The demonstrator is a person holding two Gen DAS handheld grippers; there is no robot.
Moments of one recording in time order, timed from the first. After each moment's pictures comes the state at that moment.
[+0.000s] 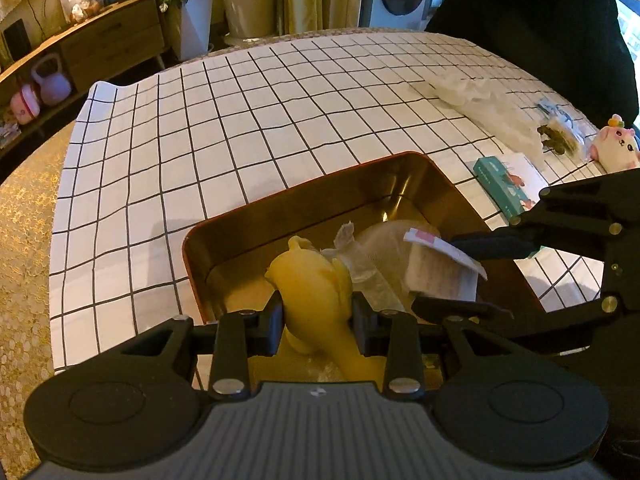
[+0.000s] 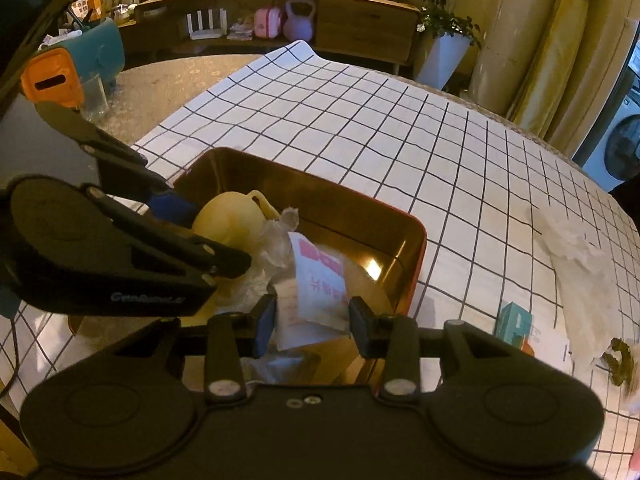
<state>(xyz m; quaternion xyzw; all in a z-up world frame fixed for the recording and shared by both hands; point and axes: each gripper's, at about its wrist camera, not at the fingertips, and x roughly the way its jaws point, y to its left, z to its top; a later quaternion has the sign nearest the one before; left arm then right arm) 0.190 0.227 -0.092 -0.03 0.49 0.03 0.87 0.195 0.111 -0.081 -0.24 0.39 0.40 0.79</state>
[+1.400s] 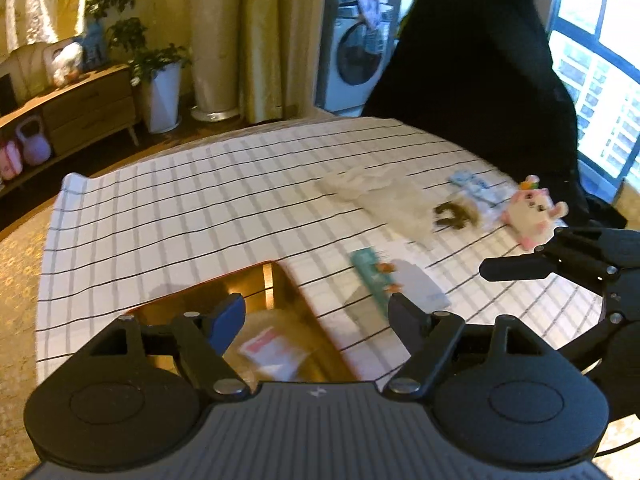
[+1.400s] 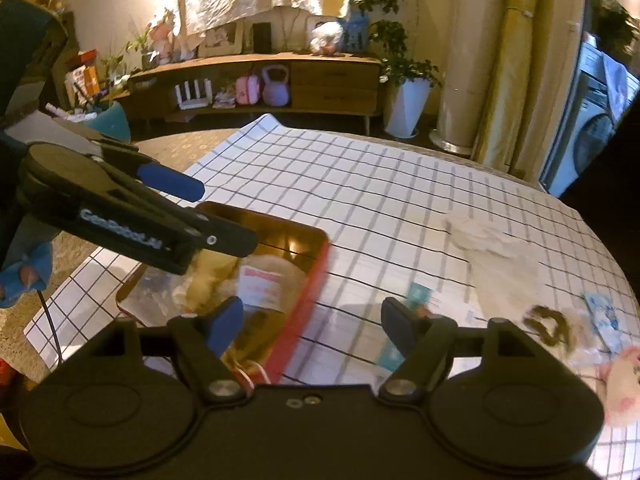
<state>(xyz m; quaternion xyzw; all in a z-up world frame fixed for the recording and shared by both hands) 0.168 0.131 0.004 -0.04 0.39 -0.01 0.92 0.176 -0.026 -0.003 -0.15 0.33 0.40 0.84</state>
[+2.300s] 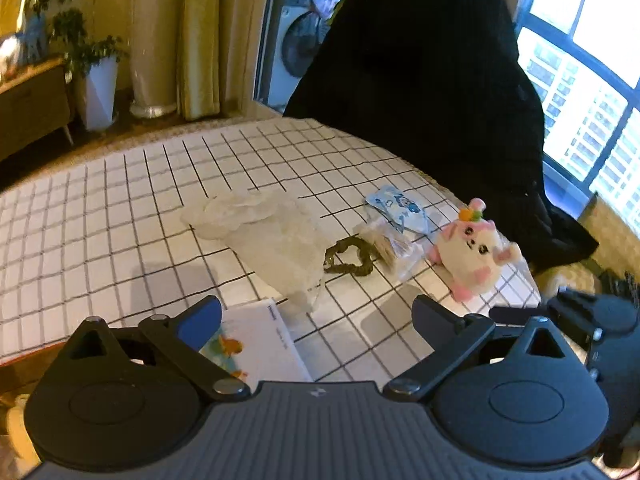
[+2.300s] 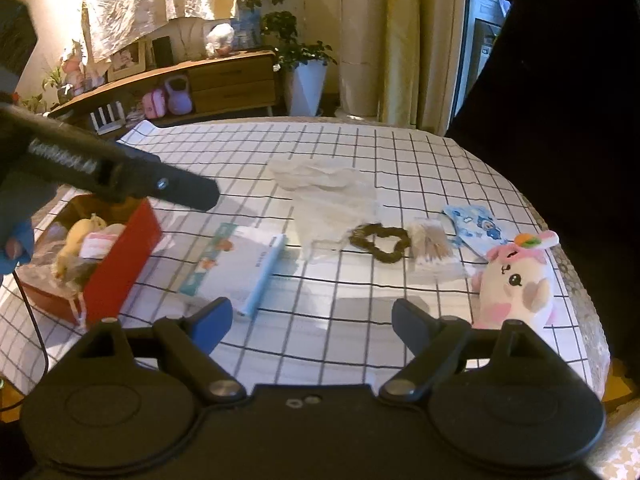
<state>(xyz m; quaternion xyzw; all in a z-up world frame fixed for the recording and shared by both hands) 0.297 0.010 -0.018 -0.08 0.41 -0.07 0.91 0.243 -0.184 -0.040 -0.10 0.36 0.30 0.88</state>
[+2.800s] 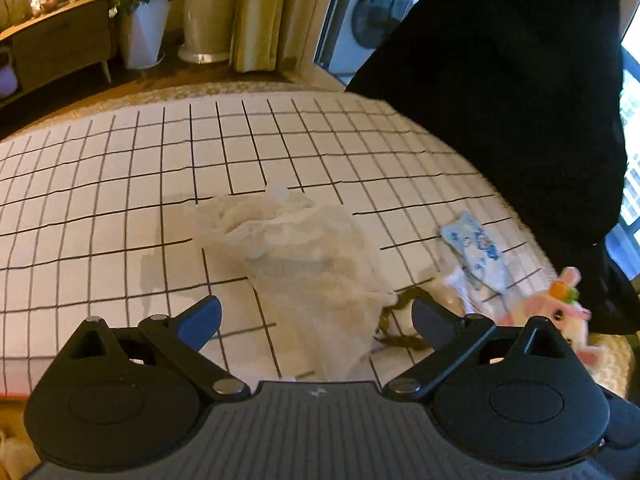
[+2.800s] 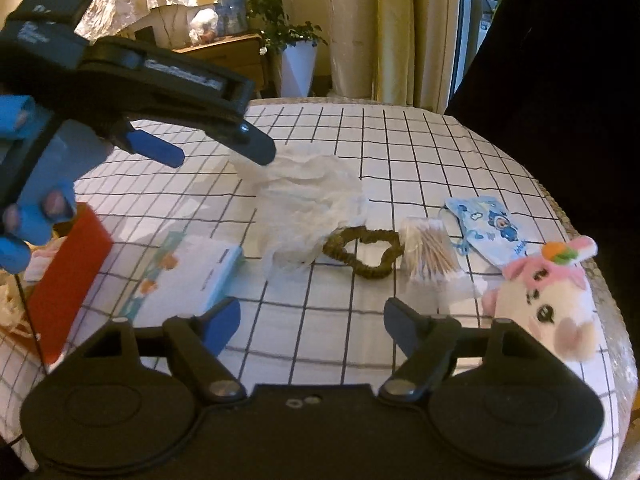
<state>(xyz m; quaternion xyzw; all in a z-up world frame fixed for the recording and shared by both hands) 0.416 0.026 -0.068 -0.13 0.46 0.02 0.88 0.326 -0.164 -0.082 -0.10 0.39 0.29 0.87</state>
